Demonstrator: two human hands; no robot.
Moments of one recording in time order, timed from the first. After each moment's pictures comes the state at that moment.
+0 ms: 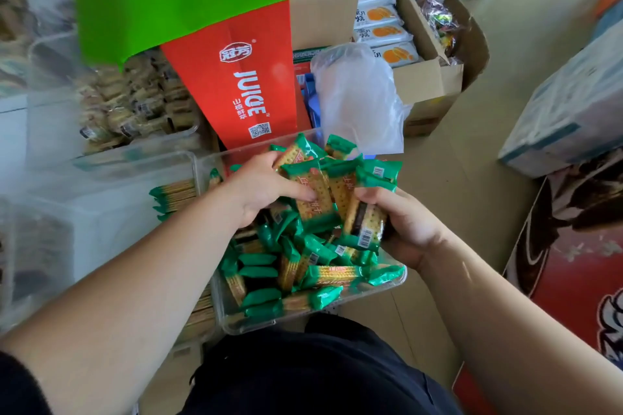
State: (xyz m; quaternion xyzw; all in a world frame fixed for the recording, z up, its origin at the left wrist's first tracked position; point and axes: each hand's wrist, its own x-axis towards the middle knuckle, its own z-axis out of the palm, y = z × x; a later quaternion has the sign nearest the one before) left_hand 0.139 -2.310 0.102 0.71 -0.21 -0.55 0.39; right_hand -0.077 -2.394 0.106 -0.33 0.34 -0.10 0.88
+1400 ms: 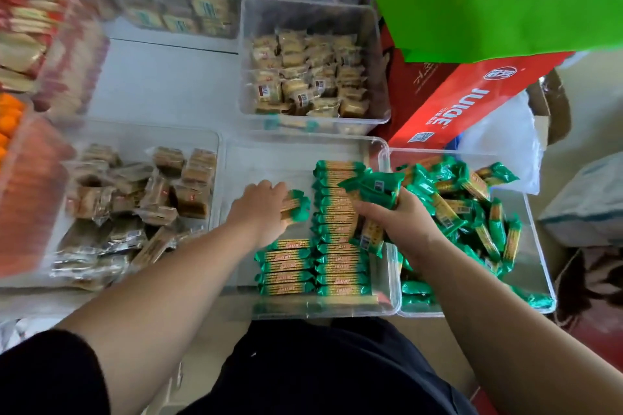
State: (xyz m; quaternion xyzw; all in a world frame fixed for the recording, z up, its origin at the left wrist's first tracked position) left_hand 0.325 -2.045 0.019 0.86 -0.42 -0.28 0.05; right_hand 0.143 -2.210 0.100 -0.66 0.48 0.02 0.59
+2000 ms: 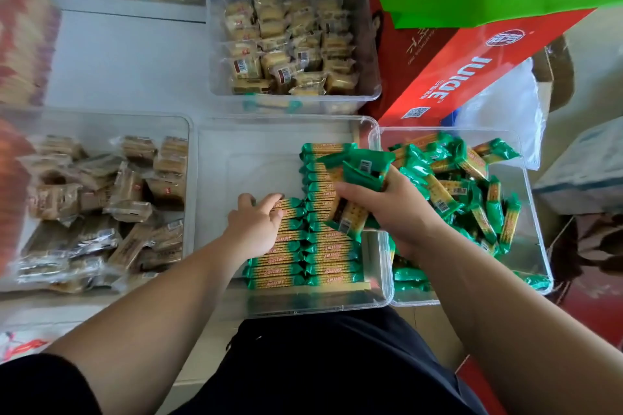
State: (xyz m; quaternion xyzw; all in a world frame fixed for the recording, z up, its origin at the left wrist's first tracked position) left_hand 0.294 -2.041 -0.022 0.86 -0.25 -0.43 0.12; right_hand 0.150 -2.216 0.106 -0.62 0.46 0.03 0.64
